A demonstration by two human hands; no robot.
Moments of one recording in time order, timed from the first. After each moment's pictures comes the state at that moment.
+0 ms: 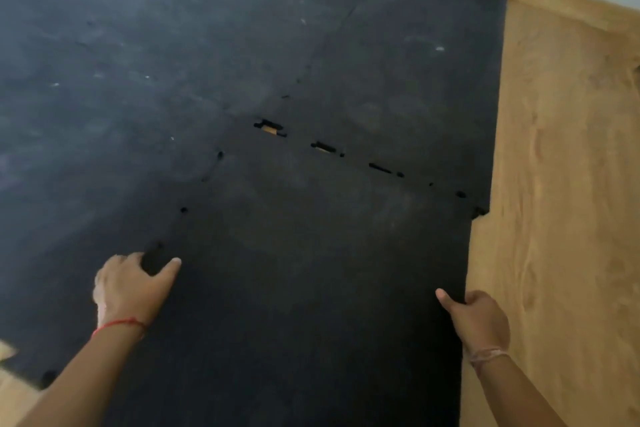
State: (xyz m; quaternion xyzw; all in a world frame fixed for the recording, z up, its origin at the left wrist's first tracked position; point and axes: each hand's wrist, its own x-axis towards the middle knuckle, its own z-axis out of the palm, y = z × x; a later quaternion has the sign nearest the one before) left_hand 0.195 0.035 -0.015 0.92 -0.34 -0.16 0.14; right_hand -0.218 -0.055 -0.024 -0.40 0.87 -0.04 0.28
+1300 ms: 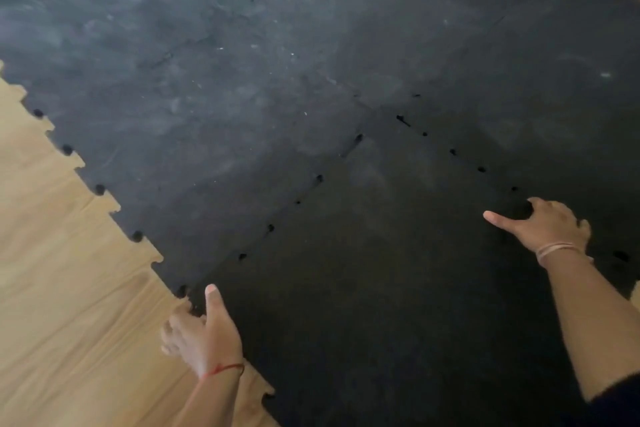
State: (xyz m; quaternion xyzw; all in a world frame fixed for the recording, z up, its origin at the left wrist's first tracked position) left_hand 0.162 0.133 -0.028 0.89 0.17 -0.17 0.38; right_hand -0.111 -0.203 -0.008 -0.70 0.70 0.12 0.07
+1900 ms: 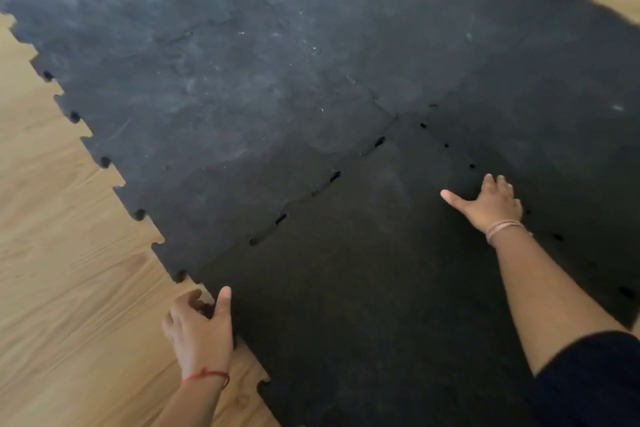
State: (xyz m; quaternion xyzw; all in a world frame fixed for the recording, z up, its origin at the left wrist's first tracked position) left_hand 0.162 0.156 -0.045 0.90 0.09 -0.22 0.38; right_hand -0.026 -0.219 -0.021 -0.76 0.63 0.08 0.12
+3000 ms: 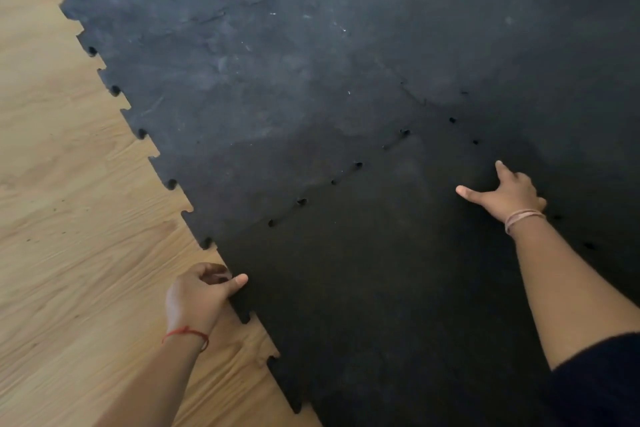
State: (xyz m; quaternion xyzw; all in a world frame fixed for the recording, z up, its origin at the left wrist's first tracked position) left_hand 0.185 0.186 -0.038 0.90 -0.01 -0.27 0.35; right_hand -0.018 -0.213 -0.022 -0.76 0.63 0.07 0.17
